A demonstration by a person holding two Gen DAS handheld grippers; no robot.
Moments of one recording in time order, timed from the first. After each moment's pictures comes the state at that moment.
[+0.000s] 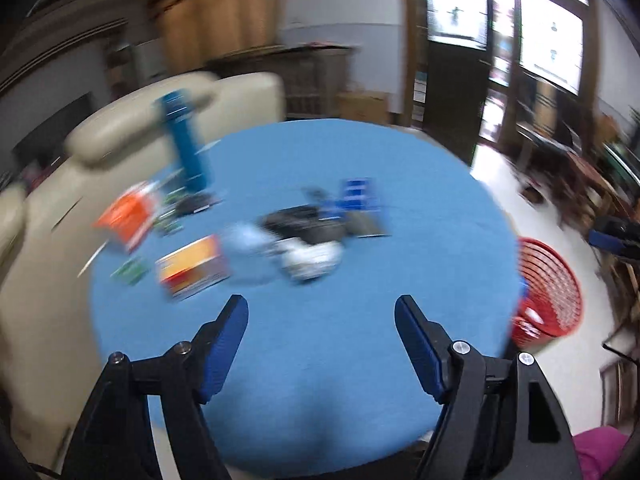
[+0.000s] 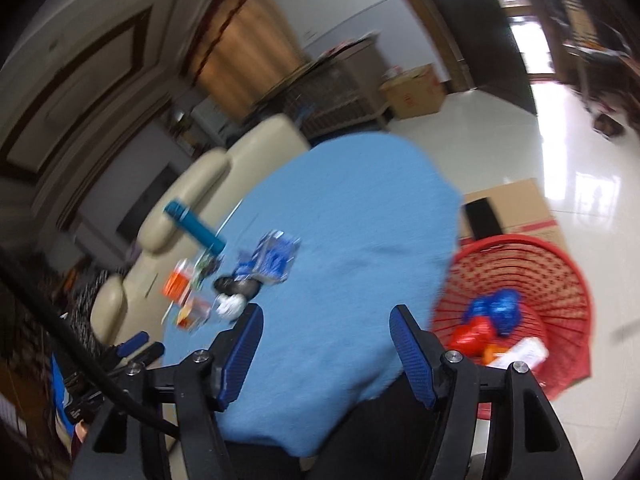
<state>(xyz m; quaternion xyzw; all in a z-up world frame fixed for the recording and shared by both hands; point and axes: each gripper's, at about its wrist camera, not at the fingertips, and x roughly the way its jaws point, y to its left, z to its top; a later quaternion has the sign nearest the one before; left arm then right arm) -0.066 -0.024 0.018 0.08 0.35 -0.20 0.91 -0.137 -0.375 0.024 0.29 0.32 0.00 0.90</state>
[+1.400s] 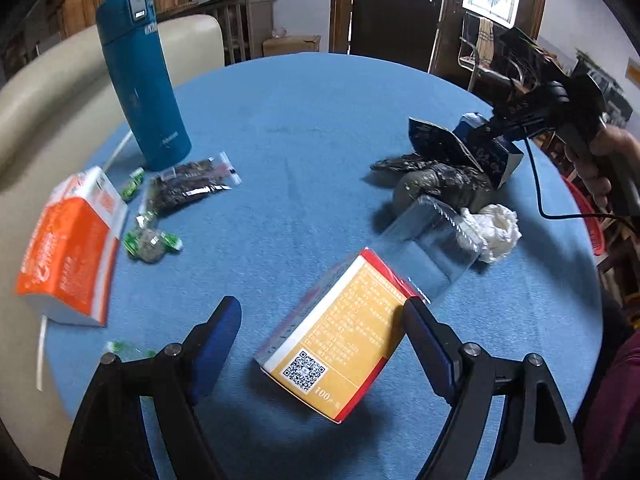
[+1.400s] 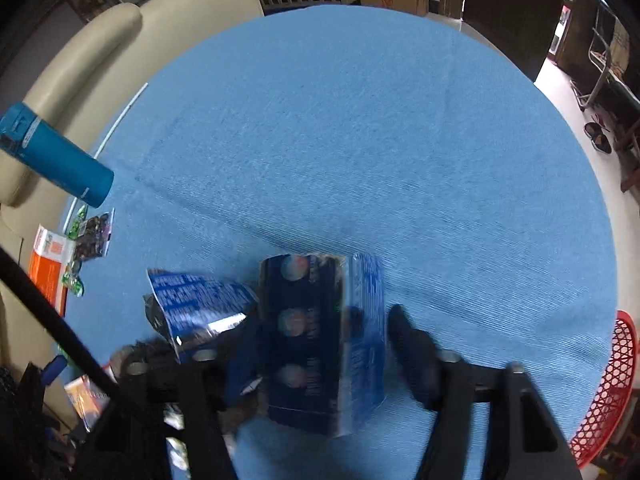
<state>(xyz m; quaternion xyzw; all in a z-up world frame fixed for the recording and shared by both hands) 0.150 0.048 -0.082 0.16 0.43 -0.38 0.81 0.219 -0.246 -0.078 0.17 0.57 -0.11 0.80</state>
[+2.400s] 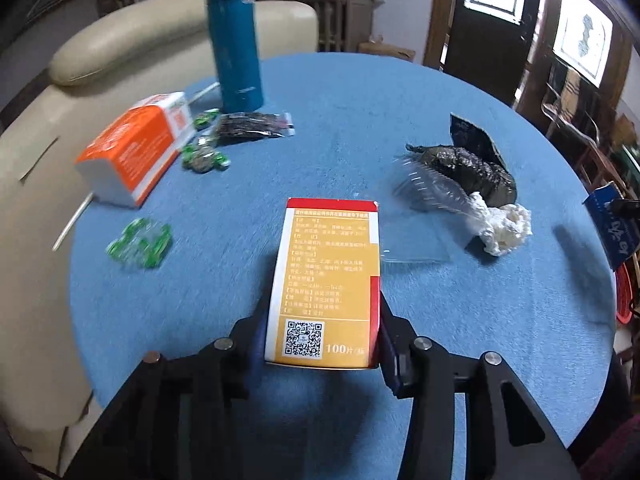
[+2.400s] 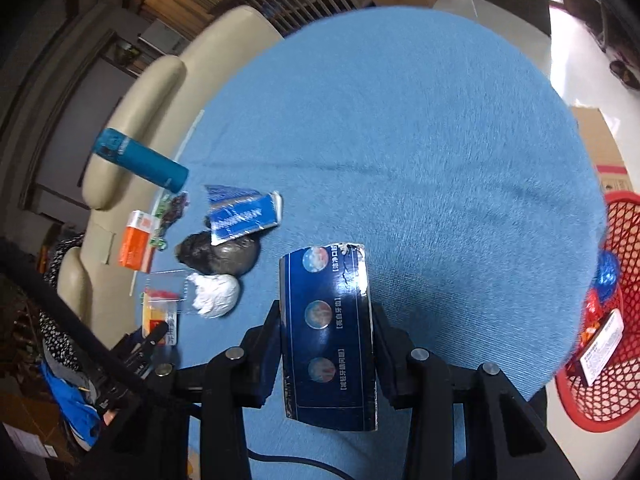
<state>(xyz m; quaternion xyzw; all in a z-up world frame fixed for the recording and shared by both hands) 0.076 0.058 -0.091 0.08 0.43 -0.21 0.87 0.058 -0.289 -0.059 0.31 0.50 0.00 0.81</state>
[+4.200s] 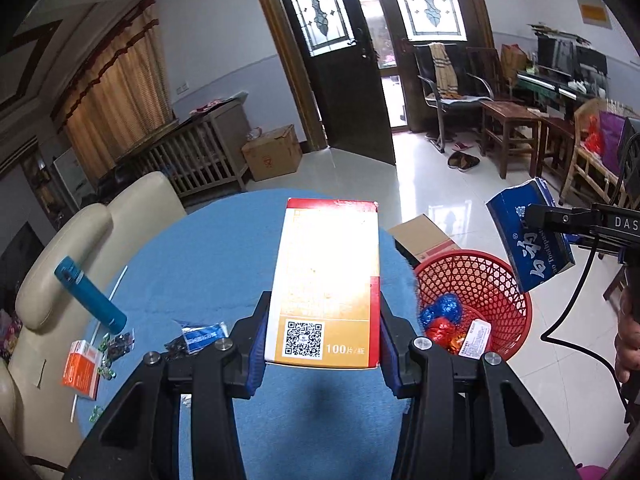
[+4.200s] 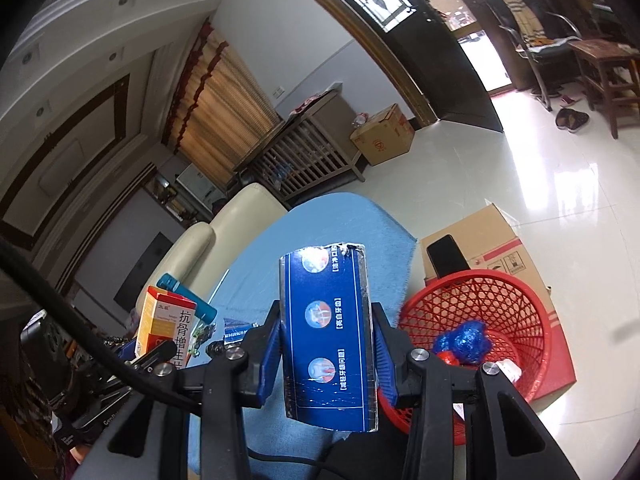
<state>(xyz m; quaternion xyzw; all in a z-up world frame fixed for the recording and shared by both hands) -0.134 -0.257 0.066 0.24 0.25 -0.35 0.87 -0.192 -0.459 0.021 0.35 0.22 -0.07 0.91</state>
